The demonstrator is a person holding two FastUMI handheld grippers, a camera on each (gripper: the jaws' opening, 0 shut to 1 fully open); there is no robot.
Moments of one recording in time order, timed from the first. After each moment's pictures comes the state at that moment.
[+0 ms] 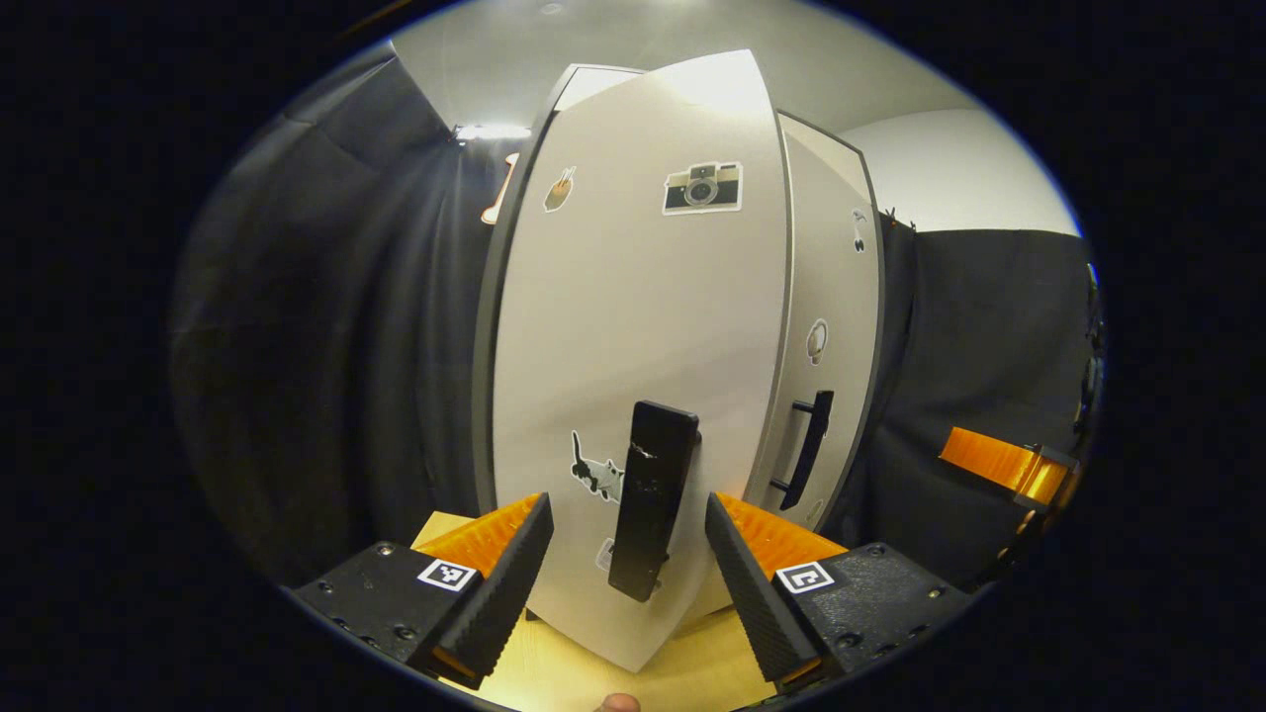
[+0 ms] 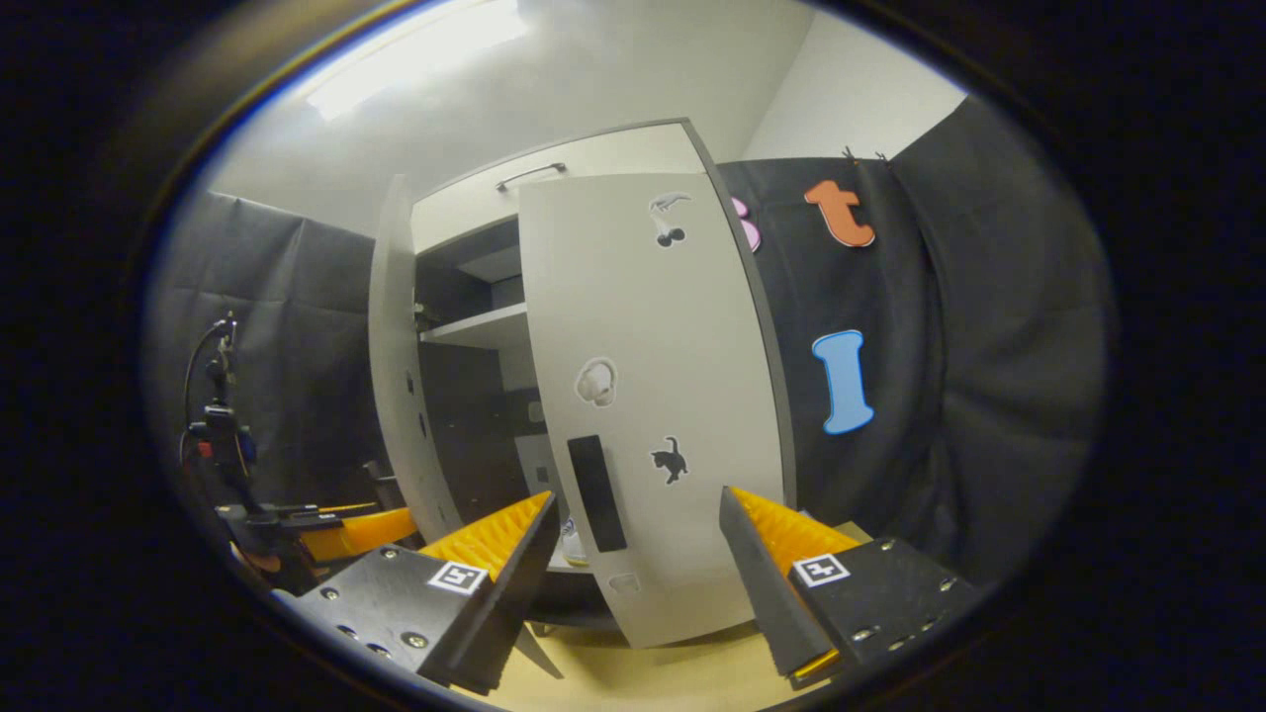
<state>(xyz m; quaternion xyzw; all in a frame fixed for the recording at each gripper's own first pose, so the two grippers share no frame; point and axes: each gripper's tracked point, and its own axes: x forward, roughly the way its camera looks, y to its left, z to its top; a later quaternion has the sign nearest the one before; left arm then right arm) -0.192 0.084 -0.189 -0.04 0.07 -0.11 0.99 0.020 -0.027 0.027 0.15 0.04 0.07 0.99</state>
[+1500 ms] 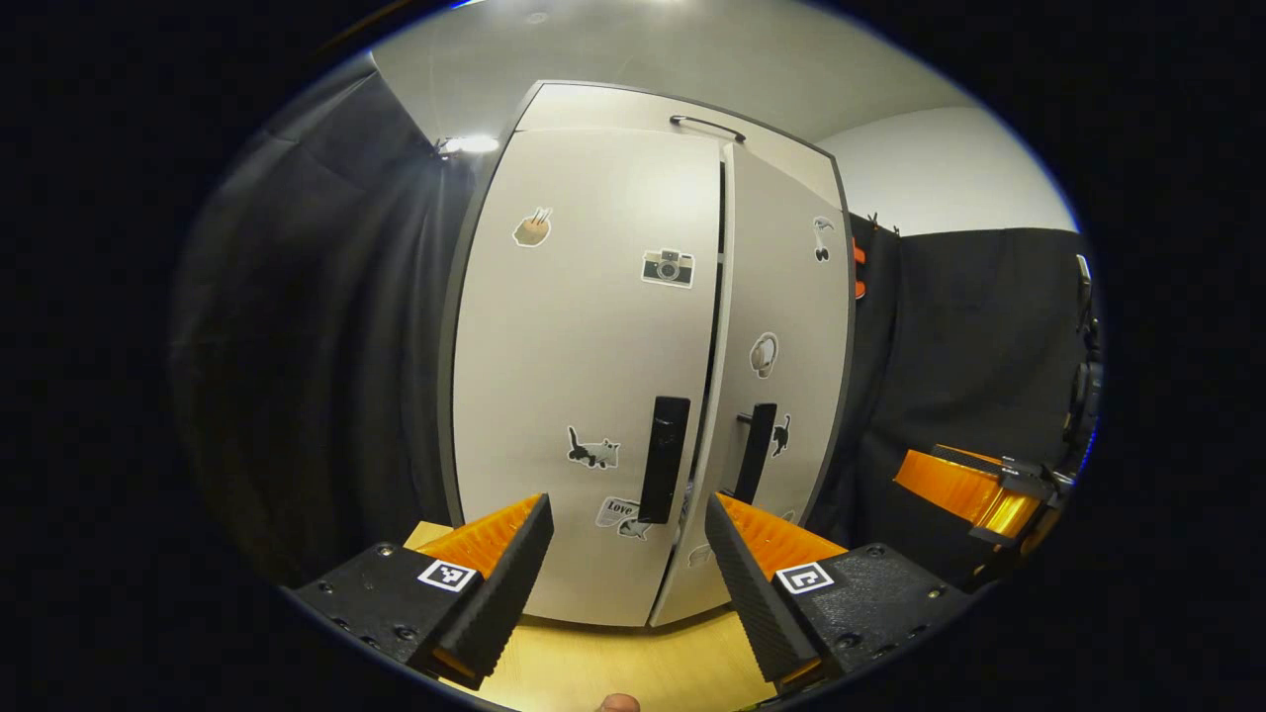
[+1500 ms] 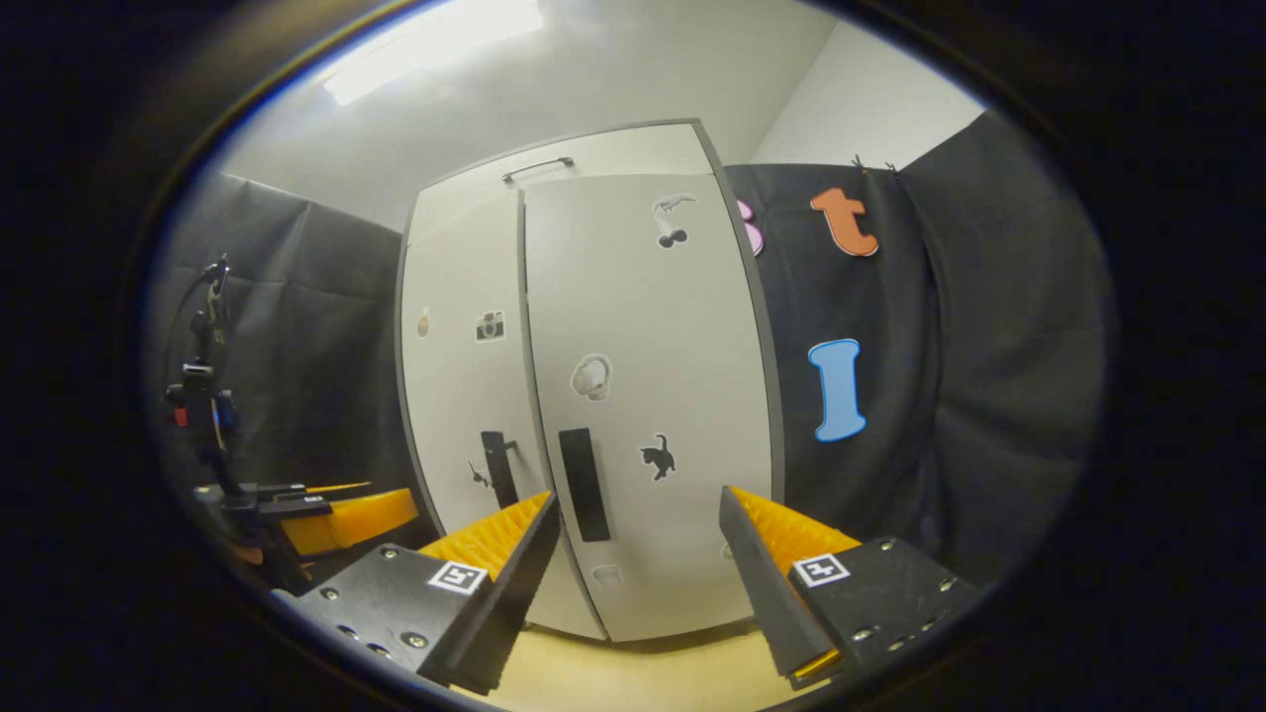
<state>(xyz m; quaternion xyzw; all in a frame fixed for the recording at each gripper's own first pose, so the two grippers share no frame) -0.204 0.079 -0.169 -0.04 0.06 -0.12 0.99 0.017 -0.033 0.025 0.12 0.05 0.07 0.99</state>
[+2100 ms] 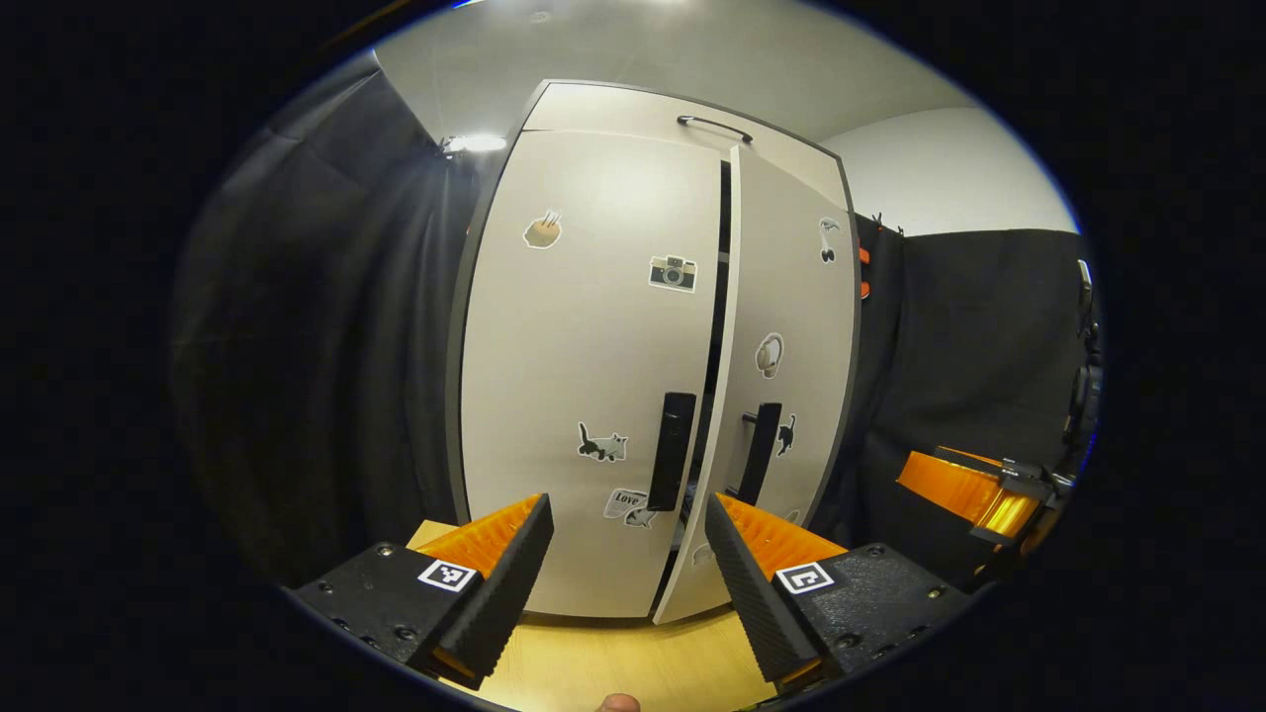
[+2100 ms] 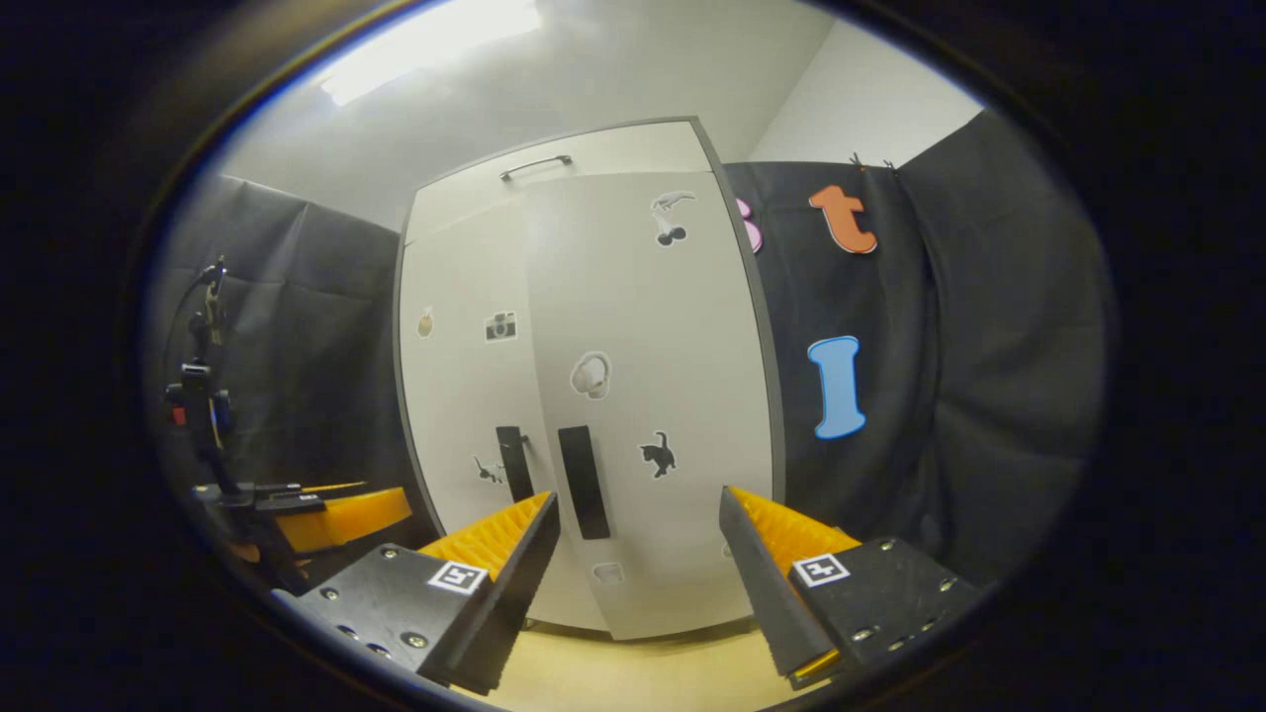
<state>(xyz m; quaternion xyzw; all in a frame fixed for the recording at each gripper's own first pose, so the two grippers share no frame) -0.209 0.082 -0.170 -0.04 0.06 -0.11 0.99 0.020 -0.033 0.023 0.12 0.05 0.07 0.99</state>
